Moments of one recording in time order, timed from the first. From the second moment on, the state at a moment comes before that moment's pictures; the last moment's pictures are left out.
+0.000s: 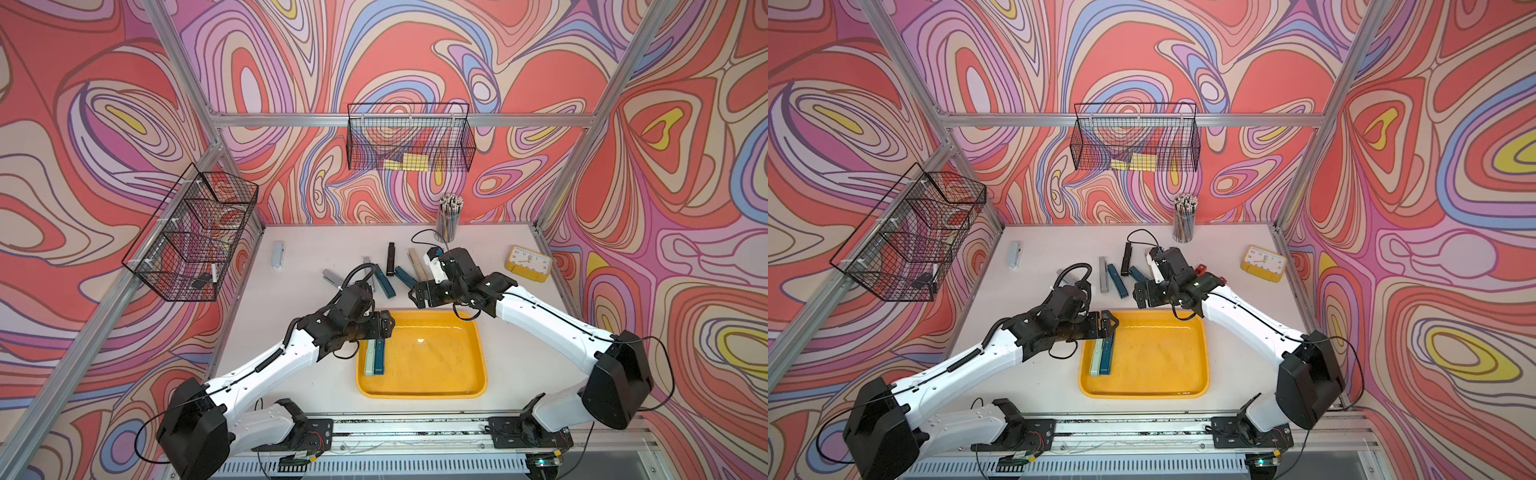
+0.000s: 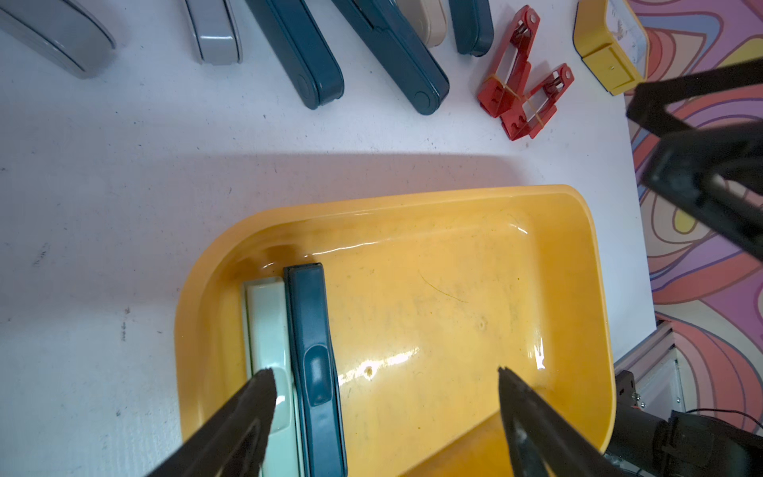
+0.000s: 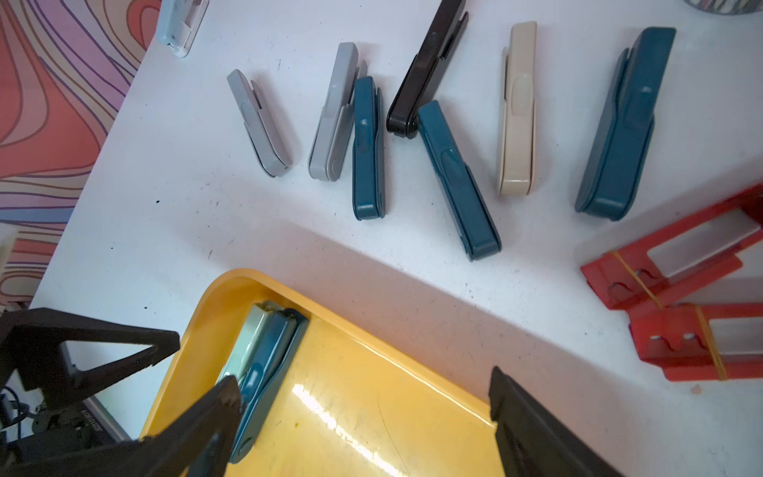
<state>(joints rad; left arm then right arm) -0.68 1.18 0.81 -0.47 0.10 -0.71 0.63 1.51 1.22 -0.55 -0.10 0.31</state>
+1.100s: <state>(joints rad) -0.35 1.14 0.66 -0.39 0.34 -0.74 0.63 2.11 1.67 -0.56 -0.12 0.25</state>
